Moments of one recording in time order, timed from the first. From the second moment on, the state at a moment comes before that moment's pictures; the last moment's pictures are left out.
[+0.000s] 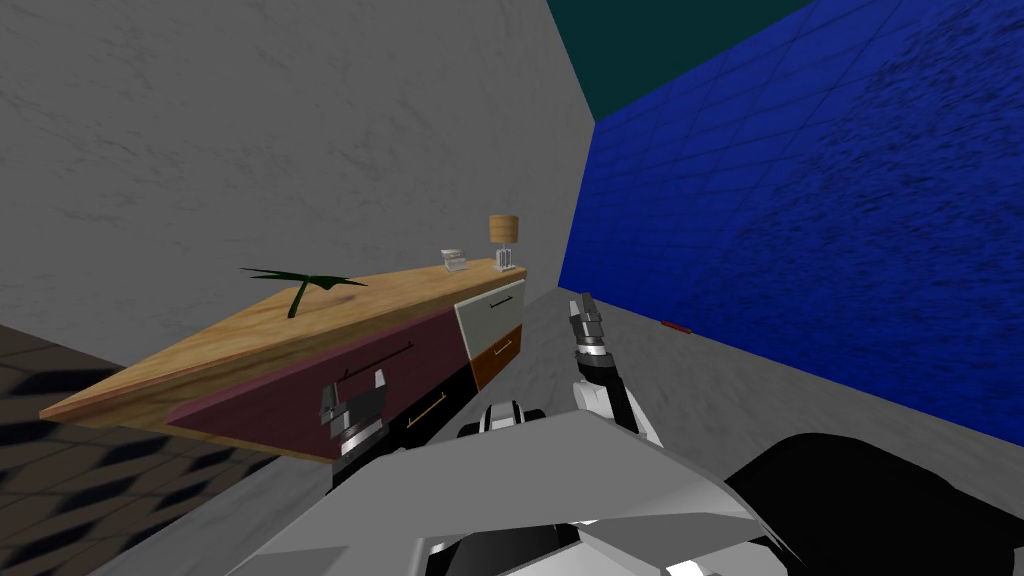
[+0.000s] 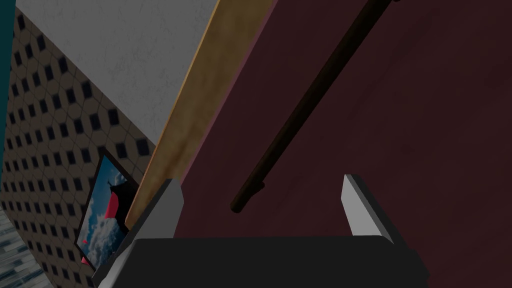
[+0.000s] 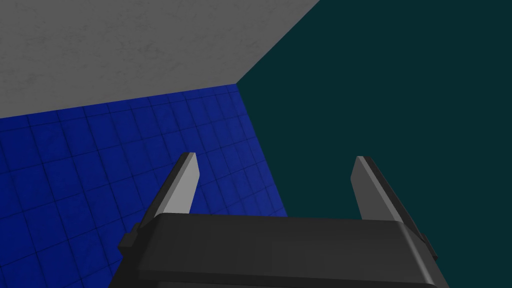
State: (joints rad) left arm 0.33 0.11 0.16 -1.35 0.43 -1.09 0.30; right arm 0.47 -0.04 -0.02 -2.23 -0.02 -0.51 0.10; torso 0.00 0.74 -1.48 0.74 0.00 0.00
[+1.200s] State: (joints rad) left arm 0.32 0.12 0.17 -1.38 0.44 -1.04 0.28; right arm 0.47 -0.04 -0.02 -2.23 -0.02 -0.51 0.10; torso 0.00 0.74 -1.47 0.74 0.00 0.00
